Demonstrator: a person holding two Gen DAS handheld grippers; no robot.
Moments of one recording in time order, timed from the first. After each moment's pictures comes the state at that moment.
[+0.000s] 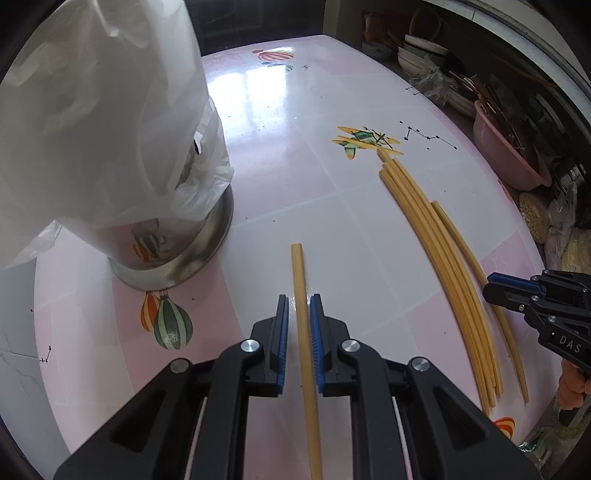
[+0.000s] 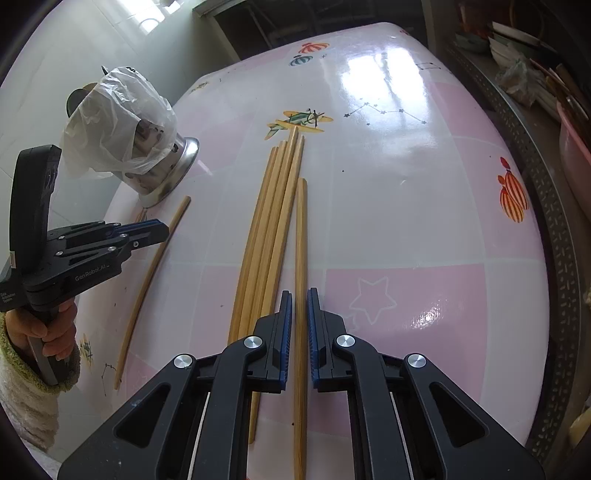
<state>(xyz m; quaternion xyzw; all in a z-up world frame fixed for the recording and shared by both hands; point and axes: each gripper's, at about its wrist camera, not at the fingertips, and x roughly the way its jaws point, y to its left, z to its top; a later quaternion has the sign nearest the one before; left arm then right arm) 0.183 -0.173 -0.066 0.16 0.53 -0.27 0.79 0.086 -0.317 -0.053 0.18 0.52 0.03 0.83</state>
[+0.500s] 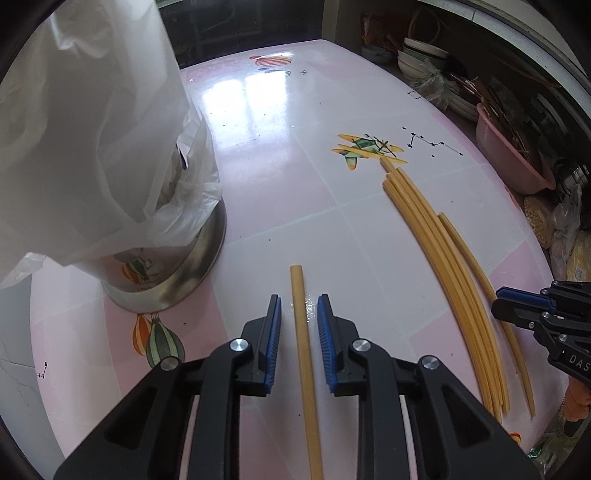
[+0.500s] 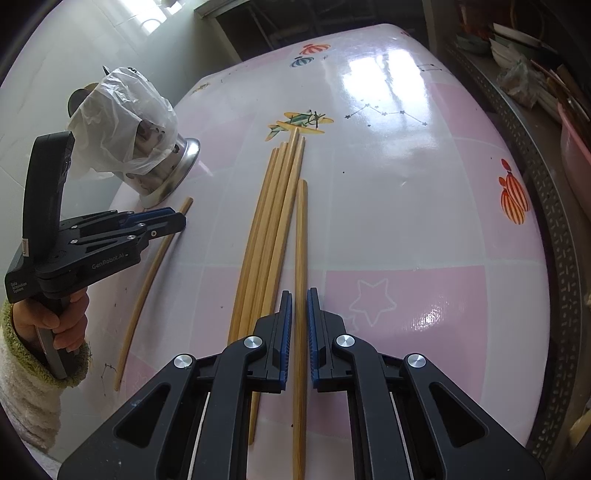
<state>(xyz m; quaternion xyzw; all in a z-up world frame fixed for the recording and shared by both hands) 0.188 -0.187 -0.075 0.17 0.51 -0.27 0.80 0.086 -0.314 -0.053 0.17 0.52 0.03 0.84</state>
